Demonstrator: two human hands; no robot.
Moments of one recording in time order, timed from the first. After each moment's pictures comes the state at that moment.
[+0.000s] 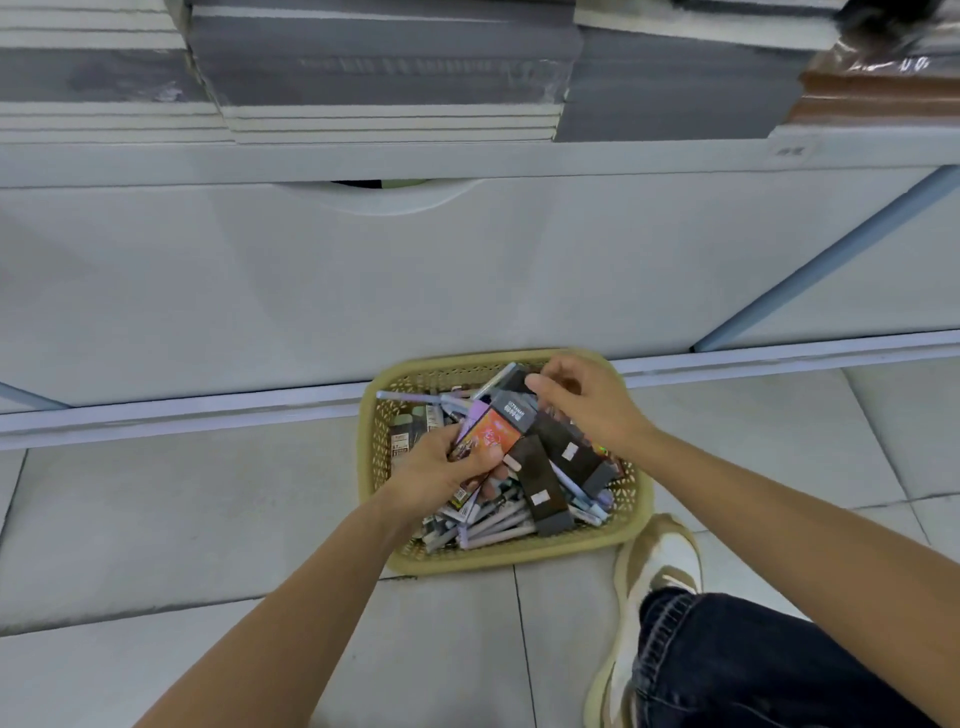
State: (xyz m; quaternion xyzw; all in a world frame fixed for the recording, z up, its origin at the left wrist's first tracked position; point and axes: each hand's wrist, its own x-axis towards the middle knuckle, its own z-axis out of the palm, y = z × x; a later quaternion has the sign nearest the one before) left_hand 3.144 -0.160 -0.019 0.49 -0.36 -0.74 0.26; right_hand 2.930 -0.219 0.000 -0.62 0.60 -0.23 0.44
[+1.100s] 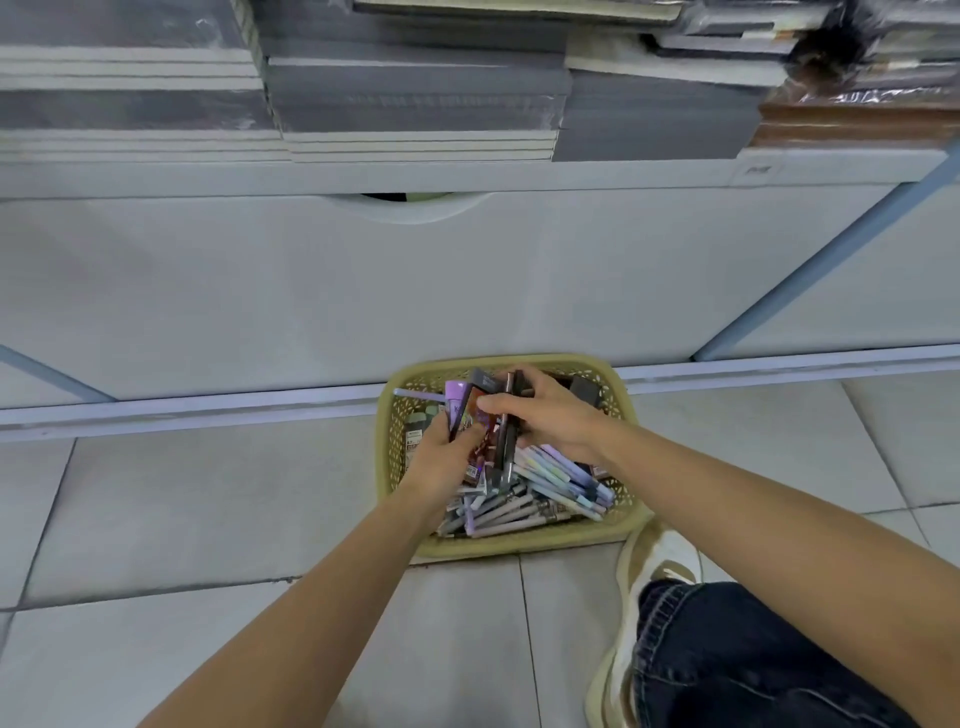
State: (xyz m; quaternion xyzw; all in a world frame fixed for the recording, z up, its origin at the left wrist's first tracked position) left_hand 3.129 -0.145 0.004 0.60 -0.31 -0.65 0.35; right_hand 2.980 -0.205 0.021 -0.44 0.57 -0.18 0.67
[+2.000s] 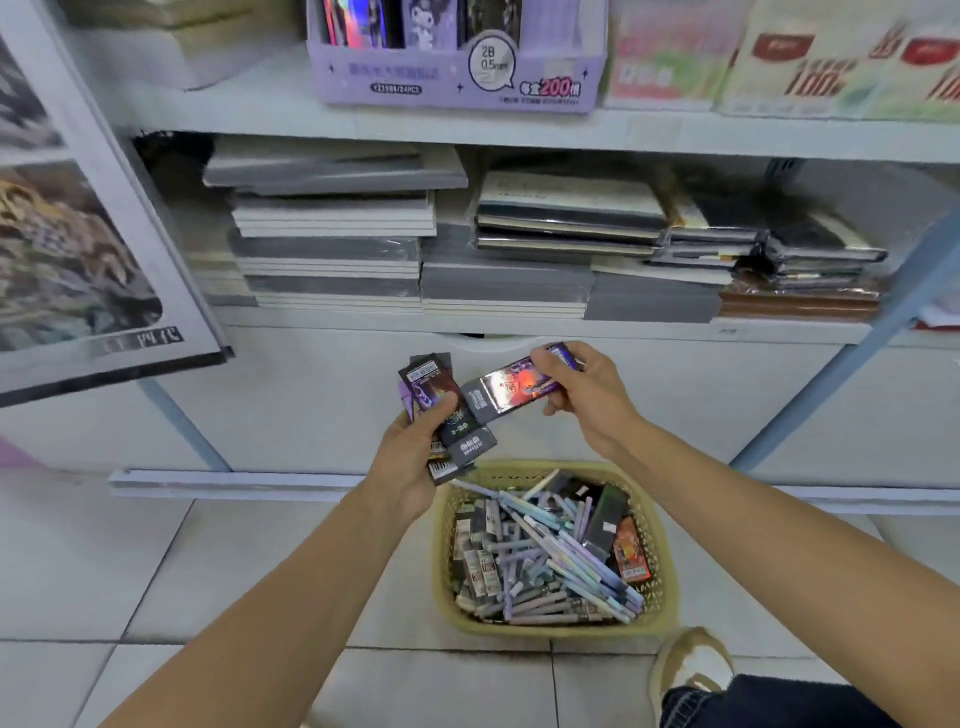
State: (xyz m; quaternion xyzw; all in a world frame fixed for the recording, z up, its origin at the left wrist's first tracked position) left_hand 3.199 -0.150 0.148 0.50 -0.17 -0.64 0.55; right_hand 3.012 -0.224 0.166 -0.48 0.46 -0.46 0.59
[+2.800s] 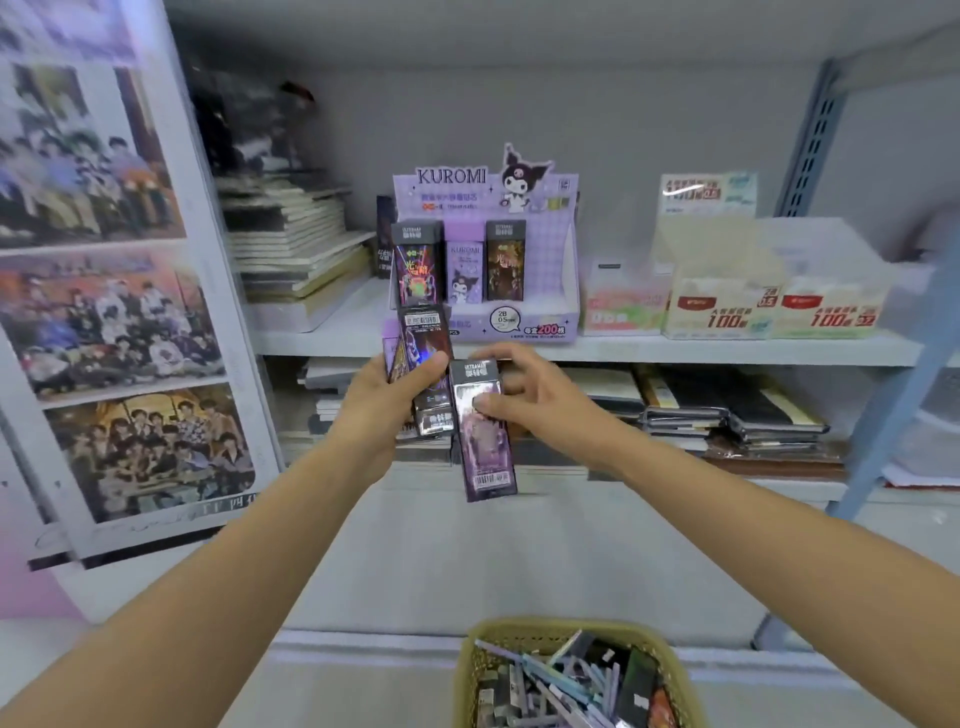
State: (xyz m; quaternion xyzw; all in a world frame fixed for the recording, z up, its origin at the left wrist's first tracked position) left_hand 3.246 -0.173 0.361 0.47 -0.44 -0.44 0.63; right_hand 3.061 -0.205 0.363 -0.74 0.27 -0.36 0.51
